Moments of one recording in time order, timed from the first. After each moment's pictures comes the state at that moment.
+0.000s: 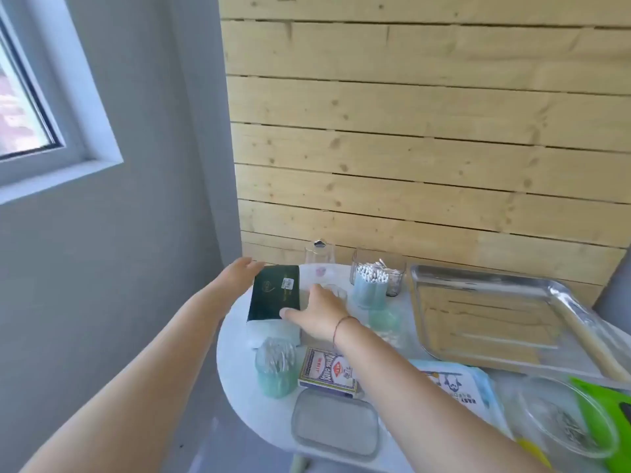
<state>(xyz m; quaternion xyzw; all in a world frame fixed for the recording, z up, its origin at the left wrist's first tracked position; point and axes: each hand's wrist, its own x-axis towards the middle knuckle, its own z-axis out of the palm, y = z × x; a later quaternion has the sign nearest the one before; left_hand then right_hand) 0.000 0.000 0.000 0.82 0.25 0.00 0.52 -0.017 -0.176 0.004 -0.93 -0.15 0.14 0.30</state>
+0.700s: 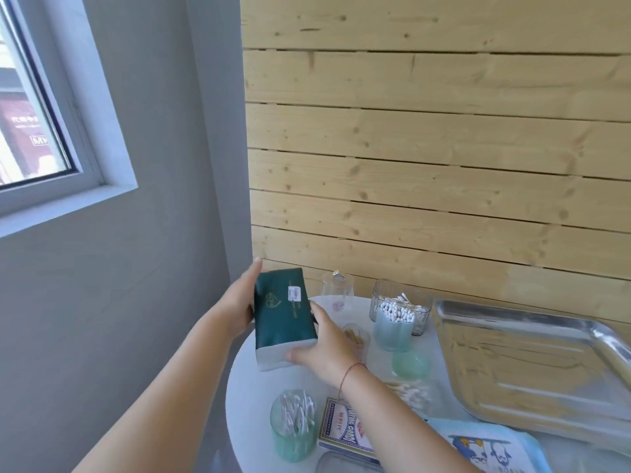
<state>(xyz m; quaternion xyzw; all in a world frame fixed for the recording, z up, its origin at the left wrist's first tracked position) 0.021 0.020 0.013 0.63 0.20 0.01 0.75 -0.002 -0.152 -0.010 -0.81 -0.19 0.15 0.53</state>
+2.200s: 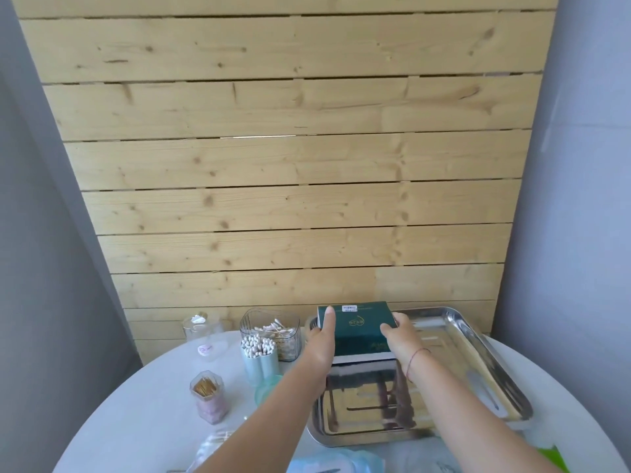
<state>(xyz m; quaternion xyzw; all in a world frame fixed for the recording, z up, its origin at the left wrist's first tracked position) 0.100 -0.325 -0.017 0.71 0.17 -0.13 0.67 0.126 -0.466 -0.030 -0.79 0.17 0.02 0.59</state>
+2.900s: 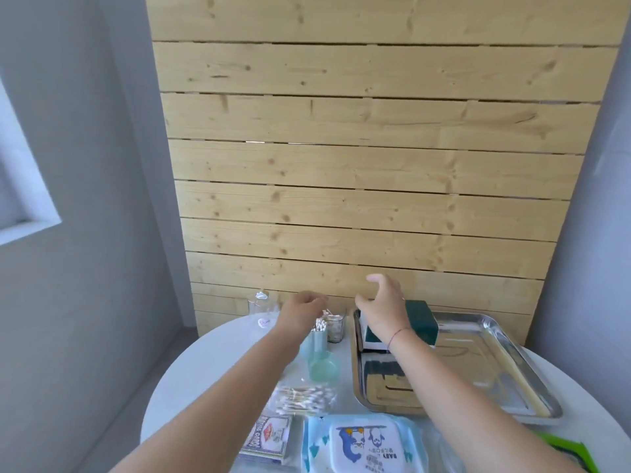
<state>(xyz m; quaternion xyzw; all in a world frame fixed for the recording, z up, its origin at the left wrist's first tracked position) 0.039 -0.204 0.042 0.76 0.11 0.01 0.65 0.064 -0.355 0.051 -0.88 -0.02 -0.12 0.45</state>
